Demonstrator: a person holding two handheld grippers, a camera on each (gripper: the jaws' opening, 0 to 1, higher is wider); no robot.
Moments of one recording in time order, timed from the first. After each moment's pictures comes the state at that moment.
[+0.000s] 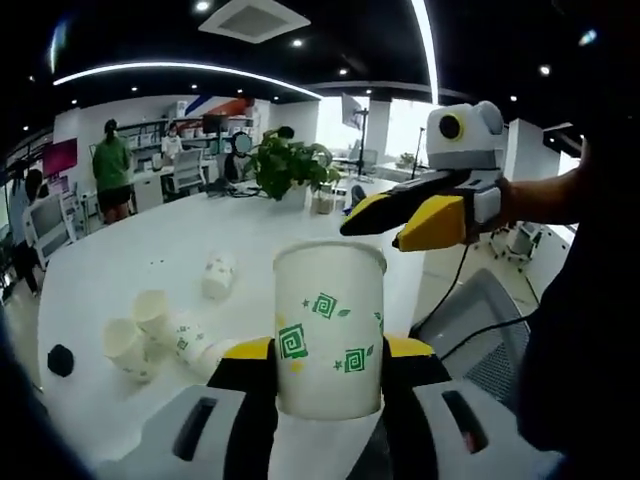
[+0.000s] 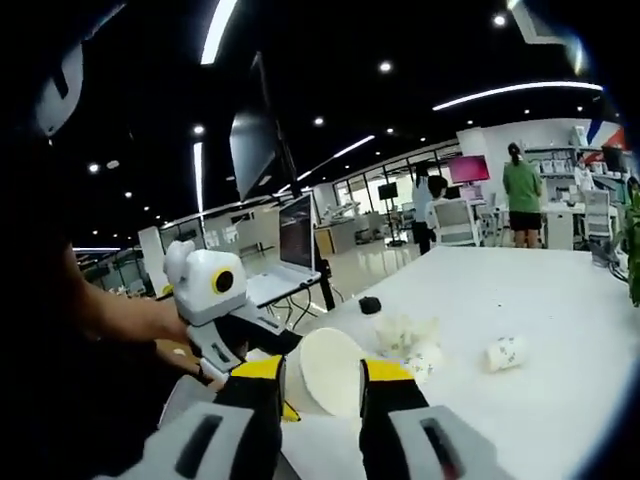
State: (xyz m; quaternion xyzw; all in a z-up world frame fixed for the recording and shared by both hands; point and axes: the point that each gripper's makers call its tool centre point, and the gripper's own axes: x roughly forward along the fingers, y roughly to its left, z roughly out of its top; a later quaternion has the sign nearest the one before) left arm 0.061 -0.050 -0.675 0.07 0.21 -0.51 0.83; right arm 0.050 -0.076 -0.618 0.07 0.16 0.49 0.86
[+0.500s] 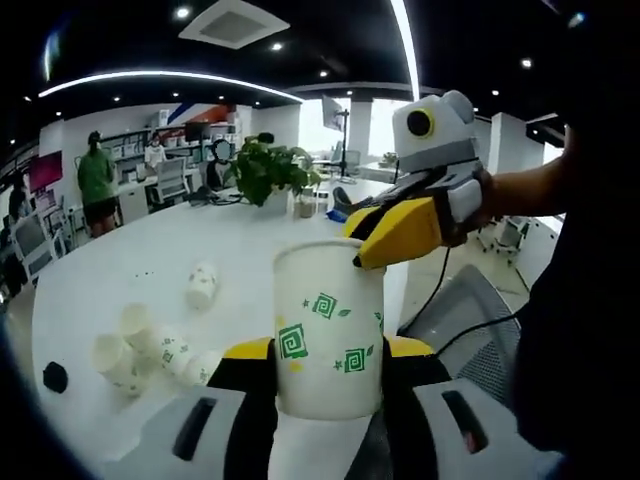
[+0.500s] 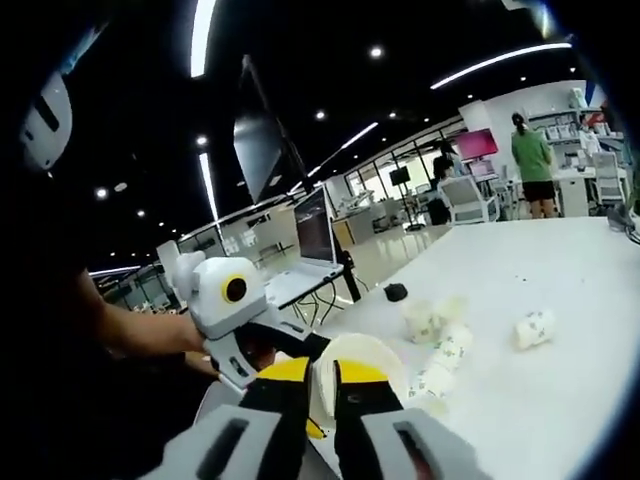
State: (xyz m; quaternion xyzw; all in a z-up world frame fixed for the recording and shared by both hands) left arm 0.048 -0.066 -0.673 0.08 0.20 -0.54 0.81; right arm 0.038 -0.063 -0.622 0.11 0.19 0.51 0.83
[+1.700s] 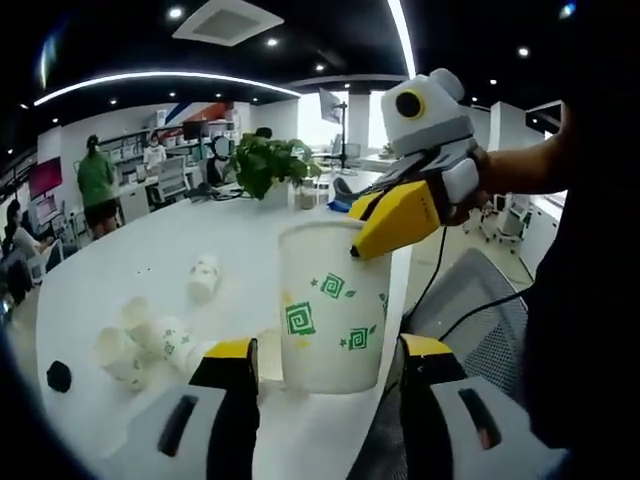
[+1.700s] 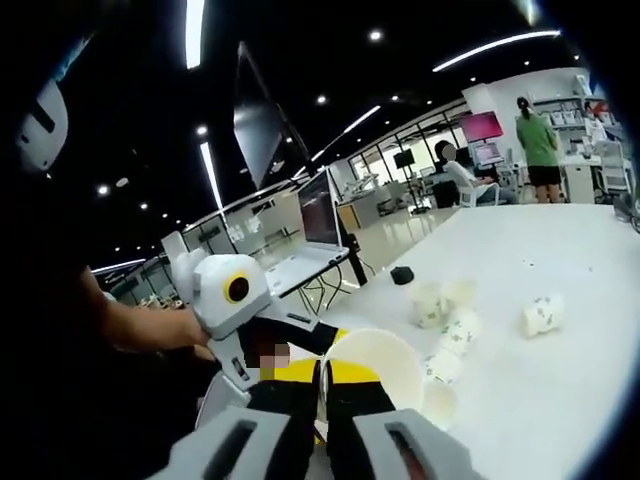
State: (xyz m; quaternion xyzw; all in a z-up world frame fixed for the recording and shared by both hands) left arm 0.047 -0.056 -0.690 0.10 0.20 -0.53 0.82; right arm 0.035 -0.060 -0.630 0.10 0.22 0.52 0.82
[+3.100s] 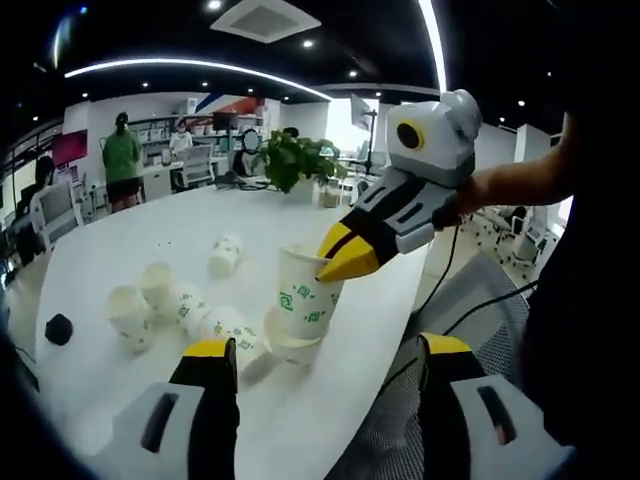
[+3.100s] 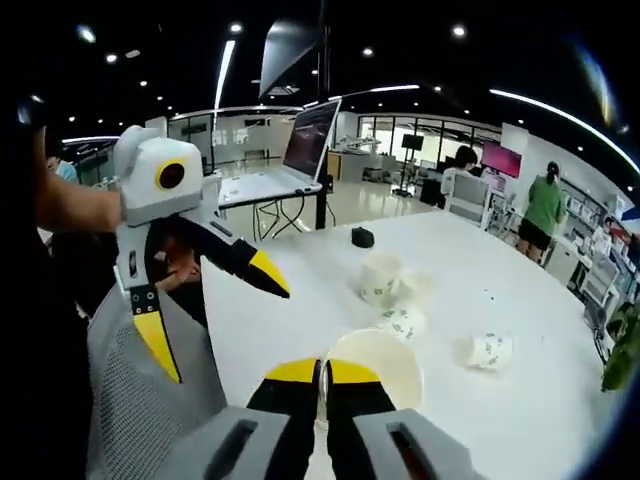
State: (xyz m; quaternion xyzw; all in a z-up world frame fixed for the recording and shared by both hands) left arm 0.044 -0.026 -0.701 0.05 0.22 -0.49 0.84; right arm 0.074 -0.060 -0.703 -0.18 0.24 0.47 0.83
